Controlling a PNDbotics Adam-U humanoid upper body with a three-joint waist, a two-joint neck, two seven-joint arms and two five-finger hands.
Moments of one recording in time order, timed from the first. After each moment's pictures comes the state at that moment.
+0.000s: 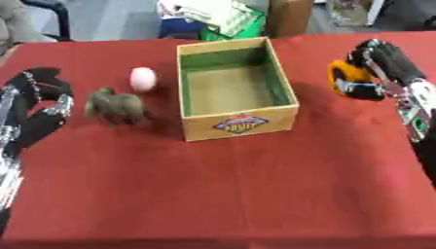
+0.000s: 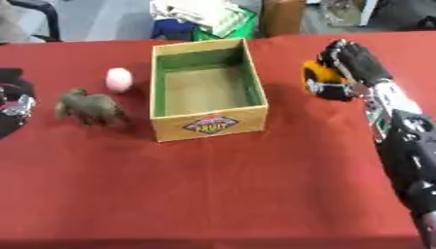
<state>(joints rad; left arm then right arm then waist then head) -0.18 0.46 0.02 -1.70 -0.02 0.03 0.11 -0.95 -0.36 0.00 -0.73 1.12 -0.63 -0.28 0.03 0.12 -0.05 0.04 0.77</state>
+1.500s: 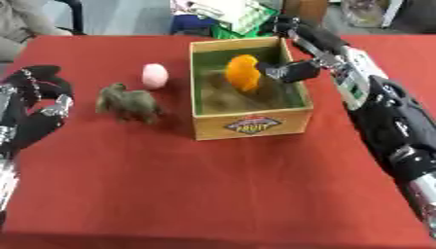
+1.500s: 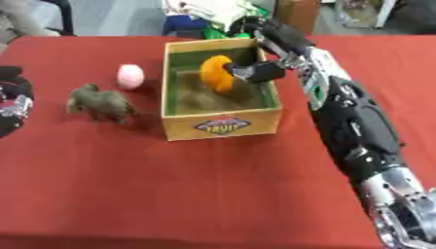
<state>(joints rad) -0.25 0.46 -0.02 -1.71 -0.01 0.03 0.07 -1.04 -0.24 0.04 -0.74 0.98 -0.73 0.00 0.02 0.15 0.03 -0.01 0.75</state>
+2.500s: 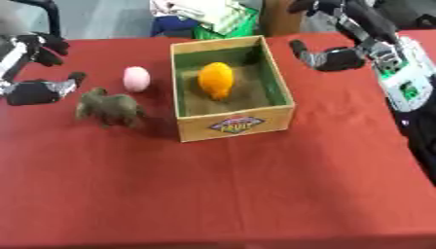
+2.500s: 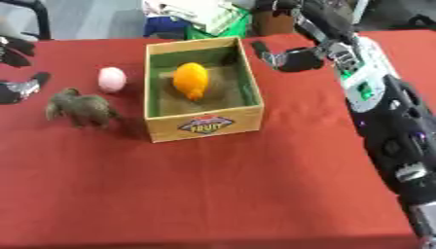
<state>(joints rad) -0.51 0.77 -0.20 -1.38 -0.20 -0.05 -0.11 -0.93 -0.35 0.16 -1.07 0.67 -0.74 0.06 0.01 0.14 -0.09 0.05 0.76</state>
